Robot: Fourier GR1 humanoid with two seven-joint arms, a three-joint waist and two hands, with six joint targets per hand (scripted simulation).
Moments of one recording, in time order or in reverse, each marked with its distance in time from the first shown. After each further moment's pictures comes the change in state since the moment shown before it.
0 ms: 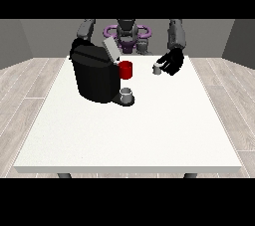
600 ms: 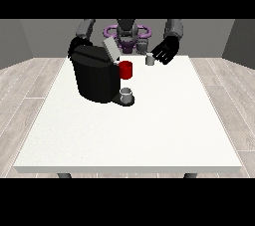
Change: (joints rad) left arm -0.133 0.023 0.021 -0.059 -0.003 -0.111 0.050; right arm -0.012 -0.005 0.008 0.030 -0.020 0.029 -0.032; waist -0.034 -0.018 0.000
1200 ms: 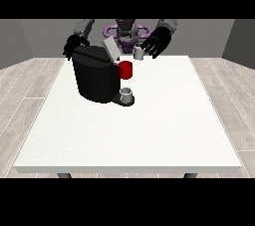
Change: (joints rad) left arm -0.169 0.055 0.077 0.013 0.017 -0.043 0.090; right arm -0.032 -0.009 0.033 -0.059 0.011 0.005 0.023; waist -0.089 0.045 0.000
